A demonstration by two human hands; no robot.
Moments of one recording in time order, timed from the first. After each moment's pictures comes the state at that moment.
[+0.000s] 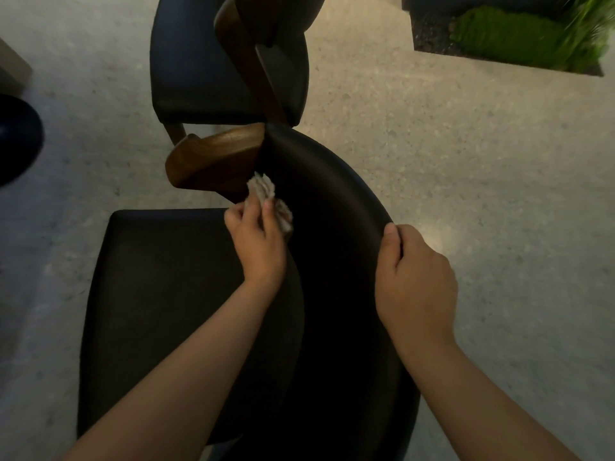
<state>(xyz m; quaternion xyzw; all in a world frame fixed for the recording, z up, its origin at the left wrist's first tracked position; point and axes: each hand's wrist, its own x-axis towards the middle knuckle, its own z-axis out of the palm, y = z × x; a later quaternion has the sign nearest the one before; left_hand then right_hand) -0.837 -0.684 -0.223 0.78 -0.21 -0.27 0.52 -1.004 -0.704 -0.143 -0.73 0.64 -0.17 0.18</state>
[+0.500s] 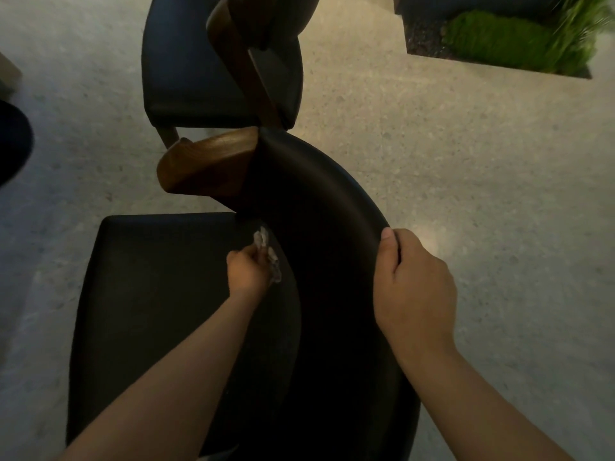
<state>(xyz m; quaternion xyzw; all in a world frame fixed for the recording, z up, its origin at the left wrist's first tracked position) -0.811 -0.661 -0.296 0.79 -0.17 -0.49 0.32 -1.005 -0.706 -0.144 -0.73 0.64 -0.17 0.18</state>
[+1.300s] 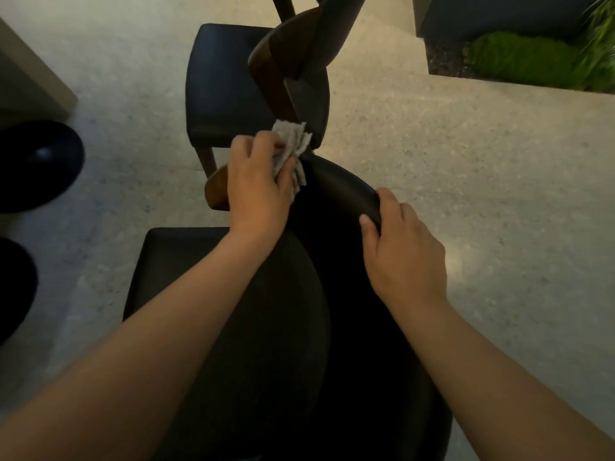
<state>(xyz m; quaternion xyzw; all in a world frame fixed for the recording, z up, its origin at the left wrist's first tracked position) -0.766 -0.720 -0.150 0.81 -0.44 -0.06 0.39 -0.955 -0.737 -0.136 -0.82 0.55 -0.08 0.10</state>
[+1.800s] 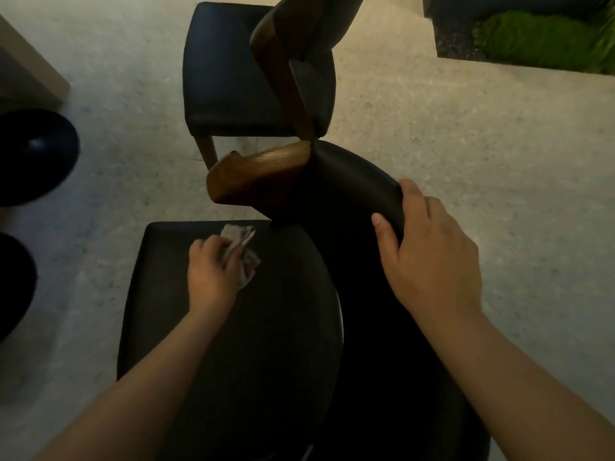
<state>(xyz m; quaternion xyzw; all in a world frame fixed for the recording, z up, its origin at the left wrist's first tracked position) -0.730 -0.614 -0.254 0.87 -0.28 -0.23 0.32 -0.953 -0.735 -0.140 -0.82 0.56 -0.08 0.08</state>
